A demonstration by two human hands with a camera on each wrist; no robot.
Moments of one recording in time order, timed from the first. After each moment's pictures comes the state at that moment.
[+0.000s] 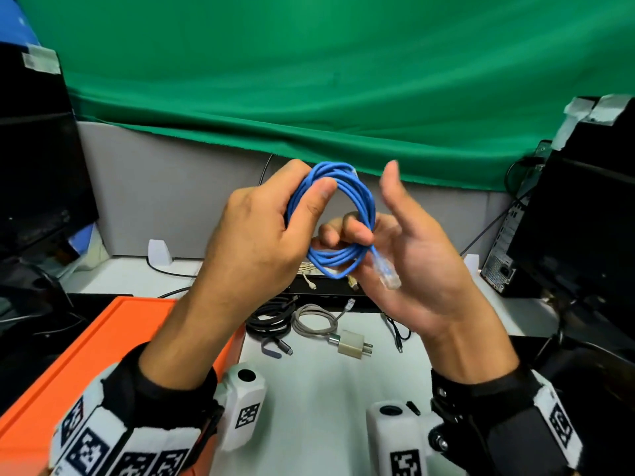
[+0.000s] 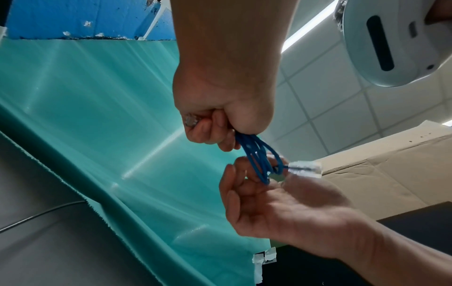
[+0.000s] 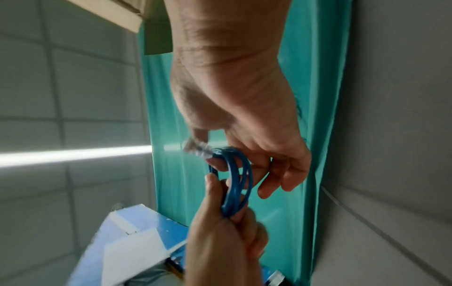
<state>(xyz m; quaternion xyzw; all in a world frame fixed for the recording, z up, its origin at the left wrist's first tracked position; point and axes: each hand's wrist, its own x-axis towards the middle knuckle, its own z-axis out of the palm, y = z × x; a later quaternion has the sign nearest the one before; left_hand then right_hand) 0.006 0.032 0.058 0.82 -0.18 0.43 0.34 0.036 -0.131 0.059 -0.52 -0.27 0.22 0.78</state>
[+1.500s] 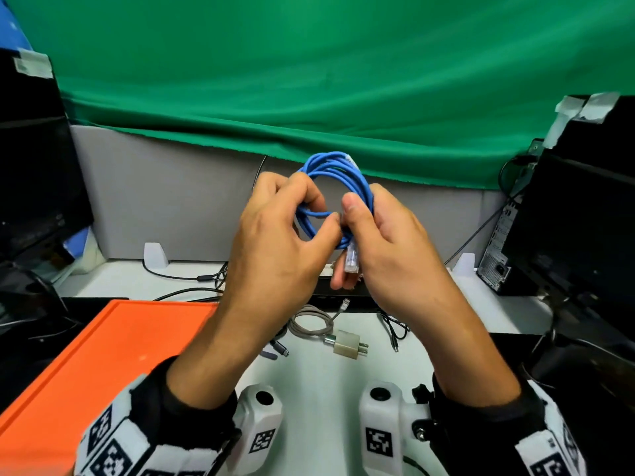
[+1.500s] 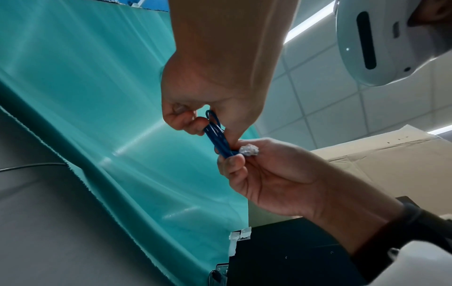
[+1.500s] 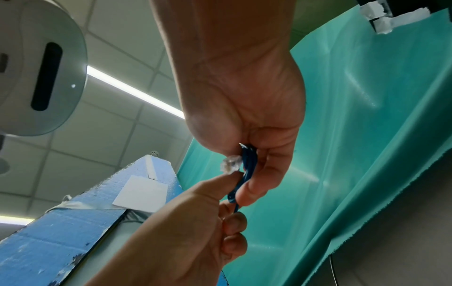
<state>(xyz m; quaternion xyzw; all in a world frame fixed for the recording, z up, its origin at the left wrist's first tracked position) 0.017 0.008 0.041 0.79 -0.11 0.45 0.40 0.028 -0.129 0.058 -0.80 -0.26 -0.12 0.53</state>
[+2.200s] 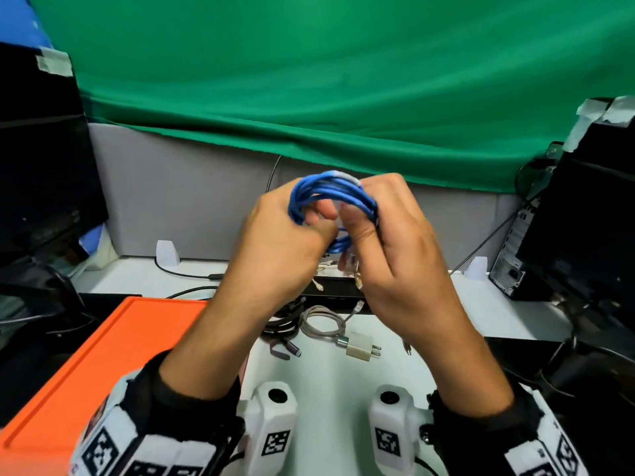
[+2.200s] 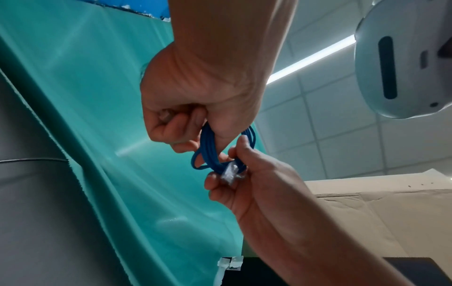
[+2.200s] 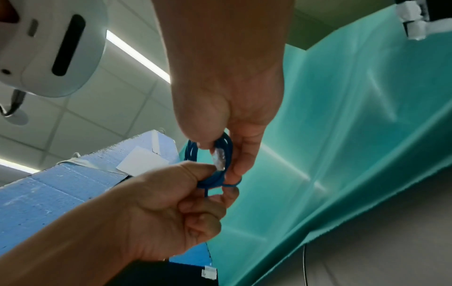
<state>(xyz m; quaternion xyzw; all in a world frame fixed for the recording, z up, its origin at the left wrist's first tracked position) 0.012 0.023 0.058 0.79 -0.07 0.29 0.53 0.027 -0.113 0.049 -0.76 -0.37 -0.32 0.42</state>
